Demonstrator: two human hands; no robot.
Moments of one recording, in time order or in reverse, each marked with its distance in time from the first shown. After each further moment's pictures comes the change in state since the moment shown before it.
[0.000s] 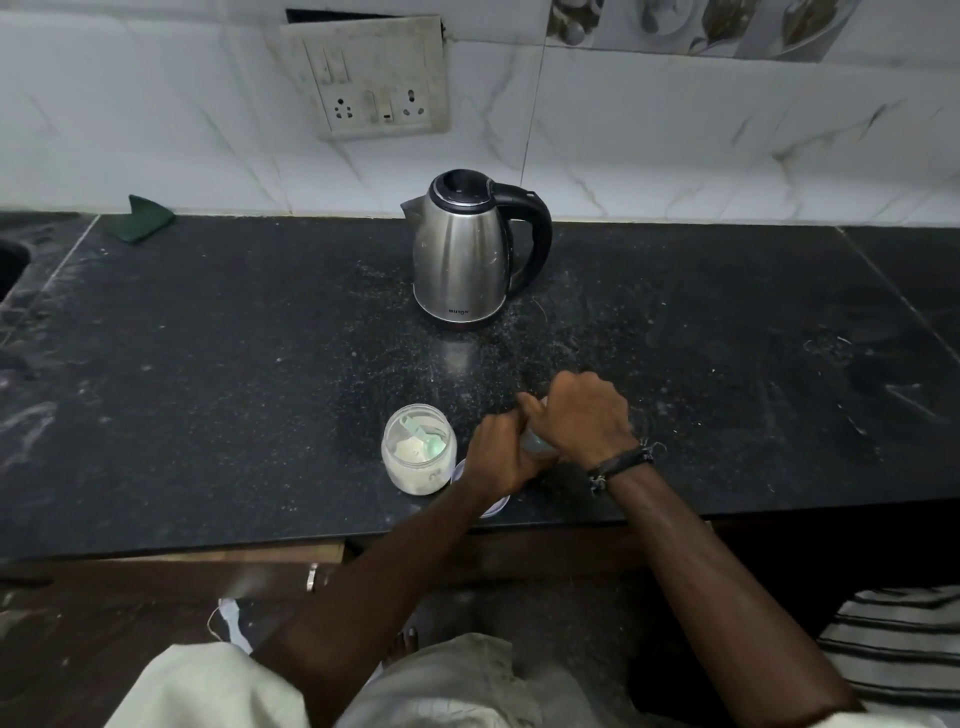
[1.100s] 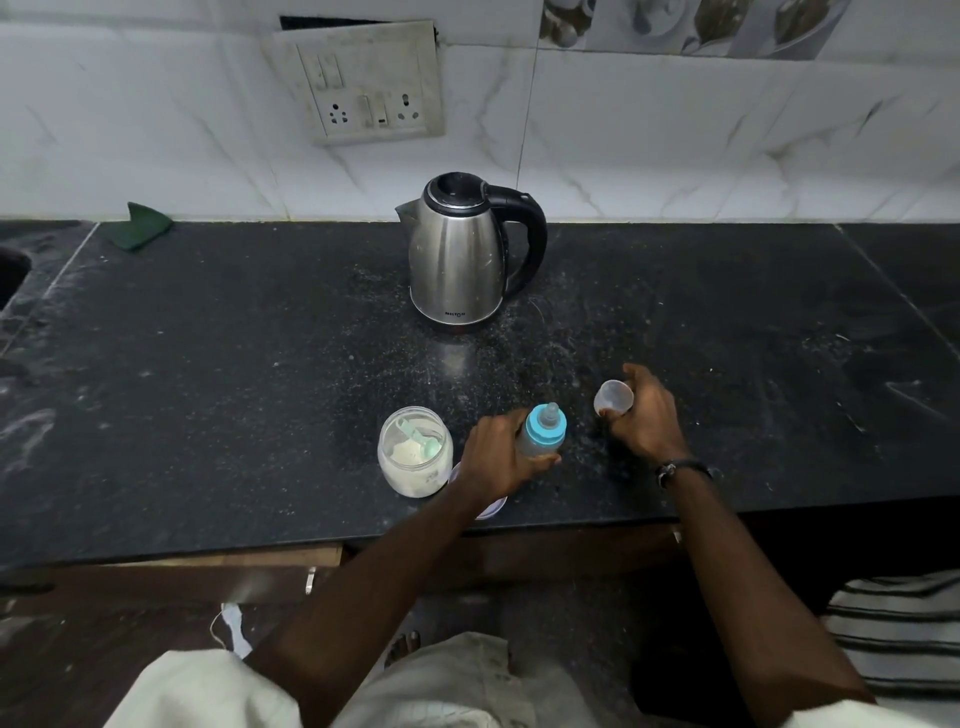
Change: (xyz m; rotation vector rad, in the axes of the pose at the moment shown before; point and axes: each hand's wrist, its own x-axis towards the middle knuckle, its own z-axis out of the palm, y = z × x) left_hand 0.004 -0.014 0.005 -0.027 0.031 0.133; right_hand 0.040 0.127 0.057 0.446 0.020 0.143
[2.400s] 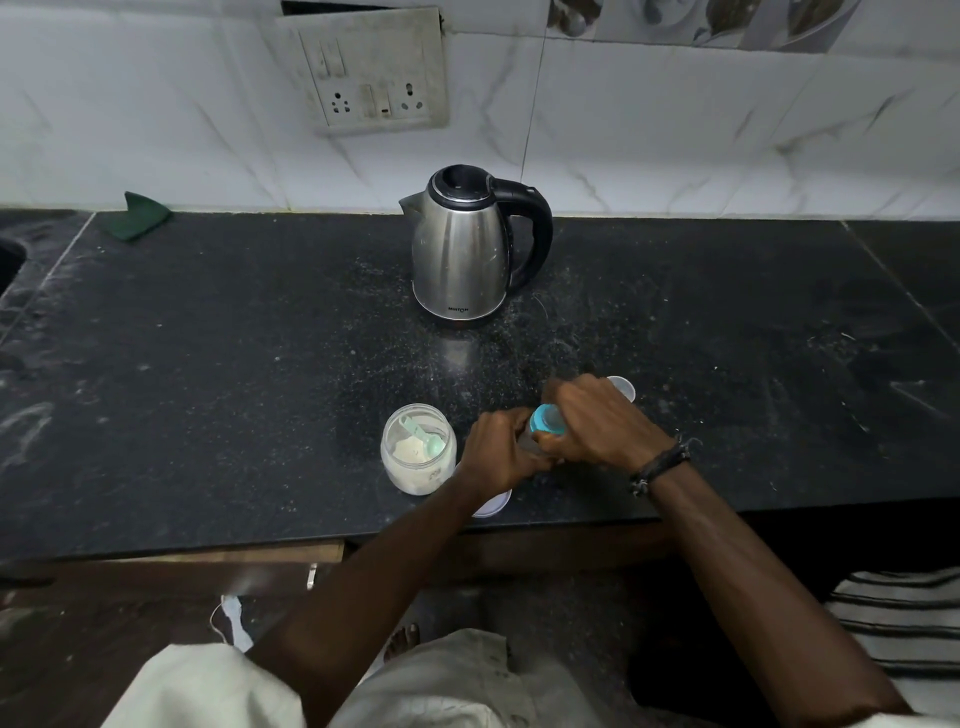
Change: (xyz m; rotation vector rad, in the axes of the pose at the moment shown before) left_hand 0.004 -0.011 0.003 -0.132 -0.011 -0.005; right_hand -0.042 -0.101 -0.012 -0.495 -0.285 -0.511
